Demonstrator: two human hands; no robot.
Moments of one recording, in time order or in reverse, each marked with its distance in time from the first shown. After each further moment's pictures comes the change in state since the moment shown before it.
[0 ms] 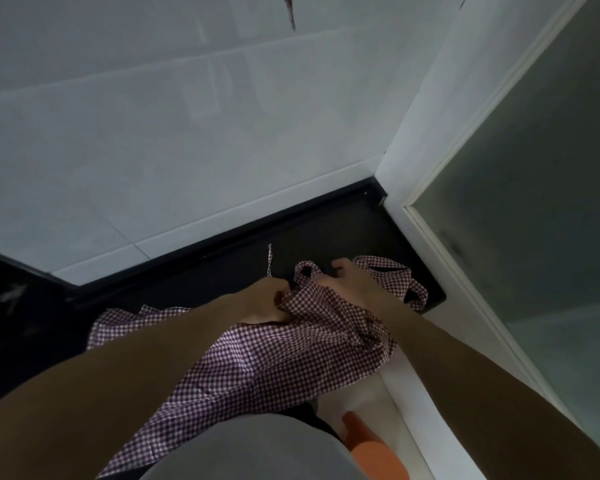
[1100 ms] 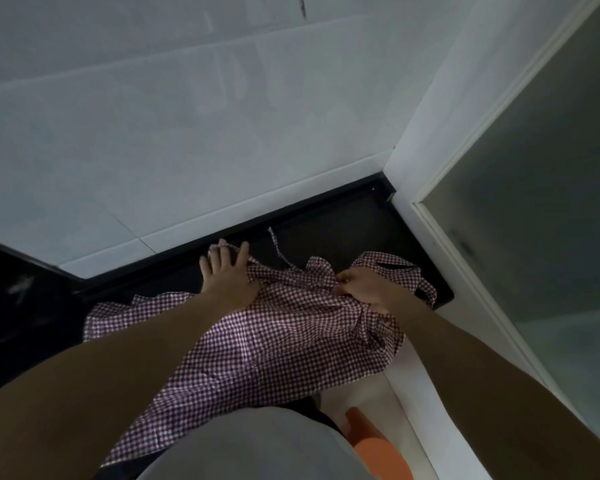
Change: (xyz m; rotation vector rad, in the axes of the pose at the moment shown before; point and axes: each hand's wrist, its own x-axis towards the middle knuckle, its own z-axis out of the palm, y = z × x) left_hand -0.002 -0.047 -0.008 0.327 0.367 -0.421; right_hand 0.007 0.012 -0.009 0.017 -0.157 0.020
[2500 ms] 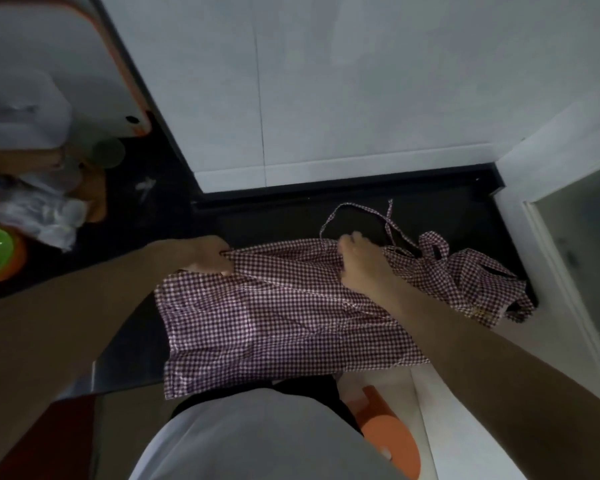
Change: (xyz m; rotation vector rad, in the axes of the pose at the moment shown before) left_hand -0.096 -0.231 -0.007 -0.298 -0.436 -0.024; right_hand -0.009 -0.074 0.175 -1.058 0.291 -0.505
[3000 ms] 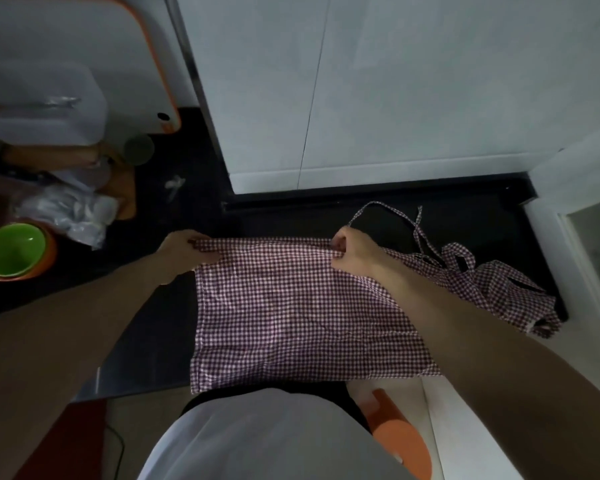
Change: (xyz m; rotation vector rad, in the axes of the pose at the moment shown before) left_hand -0.002 -0.108 0.009 -0.839 0.443 -0.073; right_hand 0.052 -0.058 -0.012 0.516 -0.198 0.087
